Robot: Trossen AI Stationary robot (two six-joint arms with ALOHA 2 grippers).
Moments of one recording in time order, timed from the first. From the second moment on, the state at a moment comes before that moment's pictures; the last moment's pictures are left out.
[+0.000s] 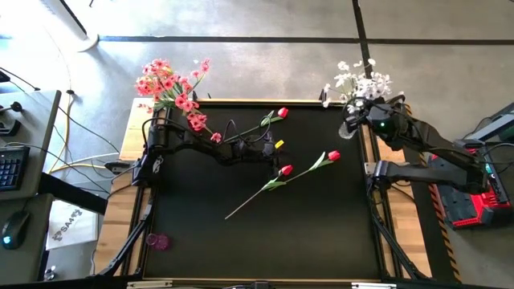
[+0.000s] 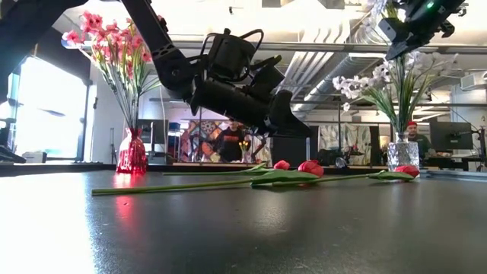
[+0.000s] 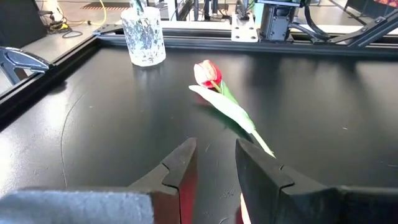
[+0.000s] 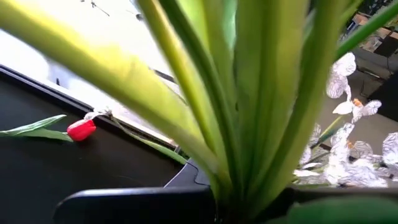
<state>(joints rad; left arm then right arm) 0.15 2.11 1.11 0.68 -0.02 0.04 -0.41 0.69 0.89 -0.80 0.80 0.19</state>
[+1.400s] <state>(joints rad) 0.10 2.10 1.11 0.64 -0.01 0.06 -0.66 0.70 0.66 -0.69 0.55 0.32</state>
